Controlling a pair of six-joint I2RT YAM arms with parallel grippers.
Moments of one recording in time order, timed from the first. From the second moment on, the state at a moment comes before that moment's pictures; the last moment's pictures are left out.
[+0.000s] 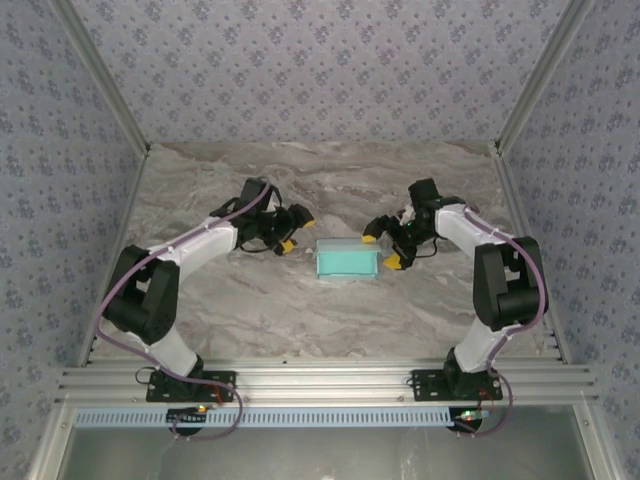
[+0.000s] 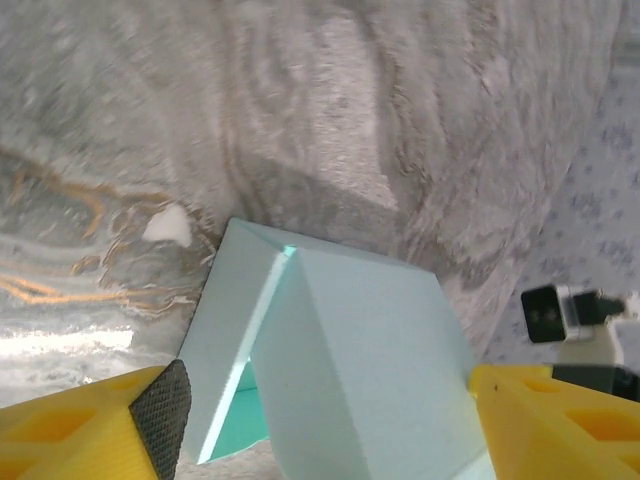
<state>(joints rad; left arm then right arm) -0.48 1.65 1.11 -0.31 0.45 -1.11 0.20 1.69 1.12 -0.75 -0.65 0.71</state>
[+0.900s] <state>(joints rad) -0.59 1.89 1.25 -0.60 0.36 -0.59 0.30 1.76 1.18 -0.88 -0.25 0.50</state>
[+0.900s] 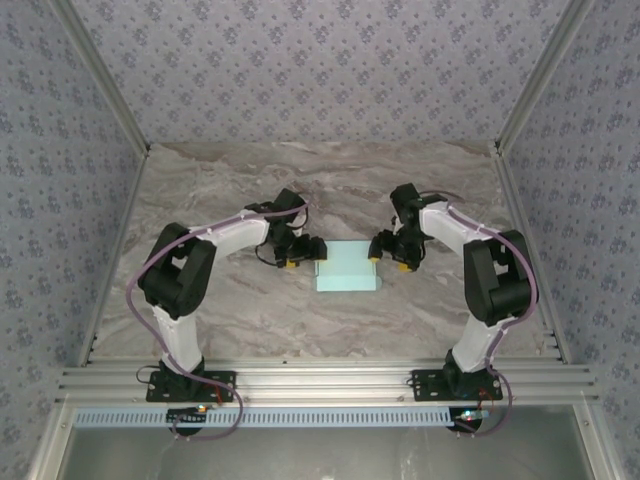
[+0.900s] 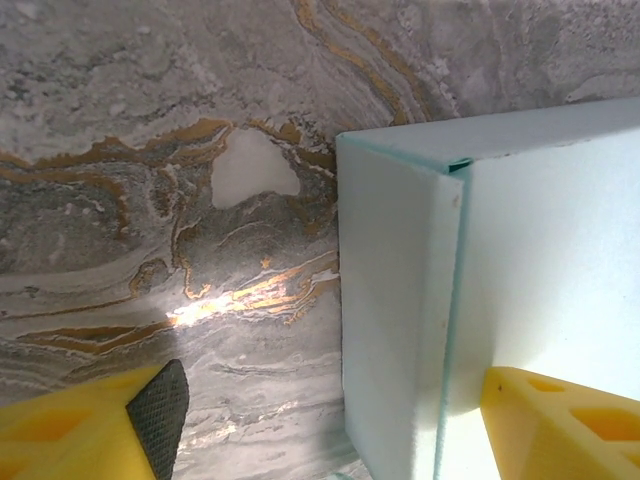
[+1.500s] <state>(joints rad) -0.59 1.88 1.20 -0.47 0.40 -0.58 0.30 1.60 1.05 -0.75 -0.30 0.49</state>
